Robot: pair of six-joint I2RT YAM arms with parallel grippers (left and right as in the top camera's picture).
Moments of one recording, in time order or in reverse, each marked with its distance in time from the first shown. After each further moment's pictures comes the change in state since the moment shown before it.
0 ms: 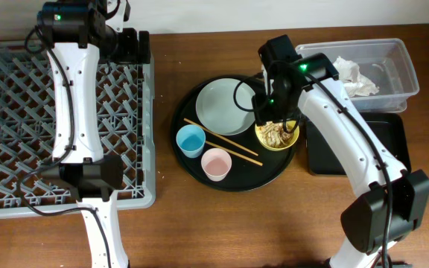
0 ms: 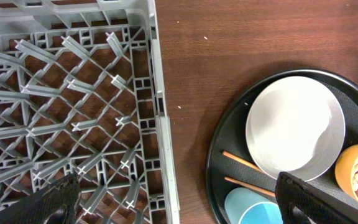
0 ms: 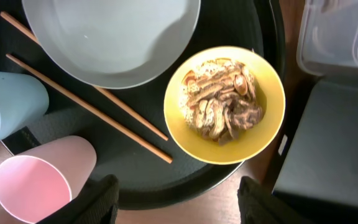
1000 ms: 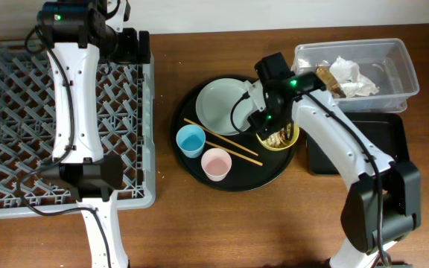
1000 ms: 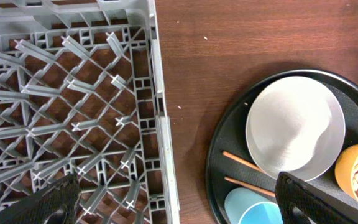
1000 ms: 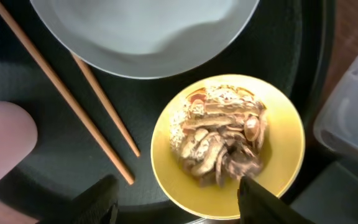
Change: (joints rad) left arm 0.000 0.000 0.000 0.000 0.000 0.000; right arm 0.000 0.000 -0.216 0.219 0.000 -0.414
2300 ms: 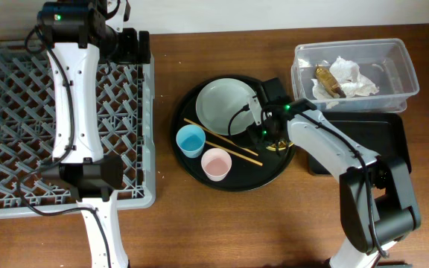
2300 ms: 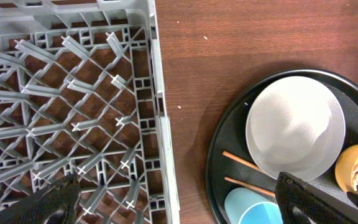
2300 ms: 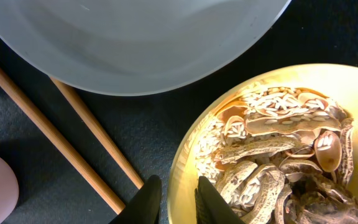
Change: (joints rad) left arm 0.000 0.000 0.000 0.000 0.000 0.000; right arm 0.000 0.001 -0.294 0.356 -0.069 0.161
